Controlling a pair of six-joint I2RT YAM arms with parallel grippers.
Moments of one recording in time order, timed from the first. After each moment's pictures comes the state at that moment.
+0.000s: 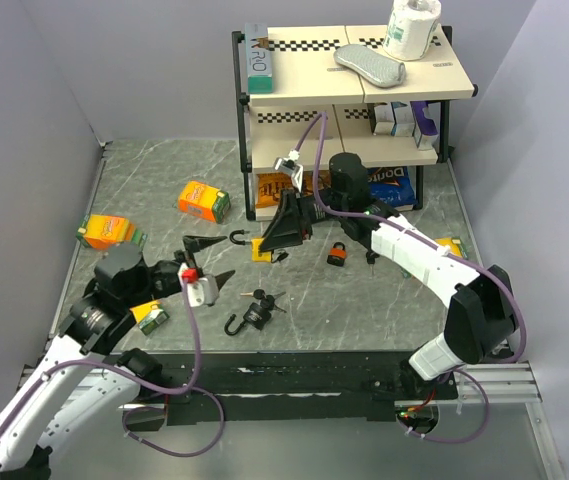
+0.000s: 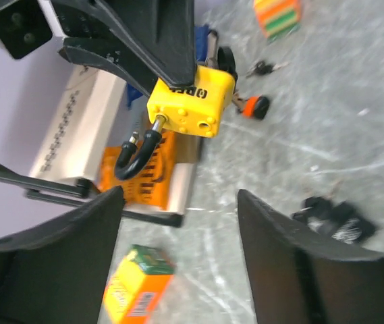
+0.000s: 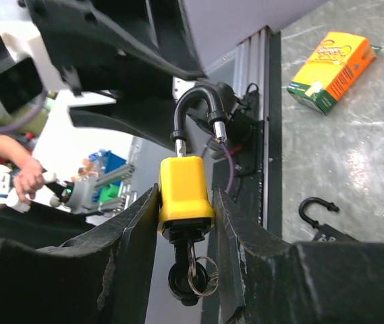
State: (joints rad) left arm -0.55 0.60 0.78 -0.32 0.59 0.77; right arm 0.58 1.51 1.22 0.10 -1.24 0.60
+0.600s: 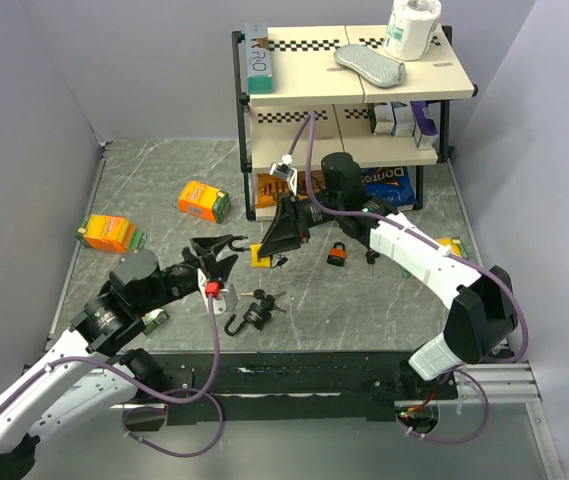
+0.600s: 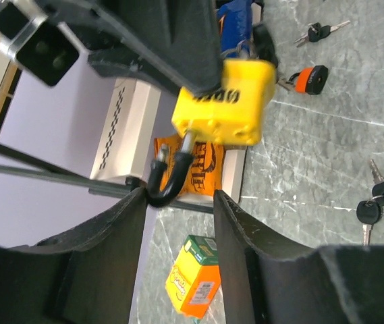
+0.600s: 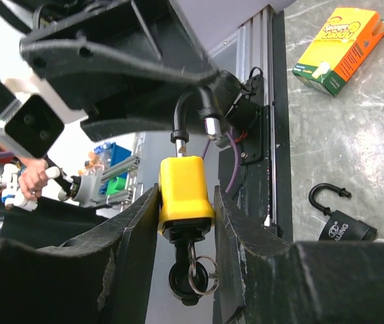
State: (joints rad) left arm -0.72 0.63 0.74 -0.23 0.29 0.97; right arm 0.60 1.51 1.28 -0.09 -1.22 0.51
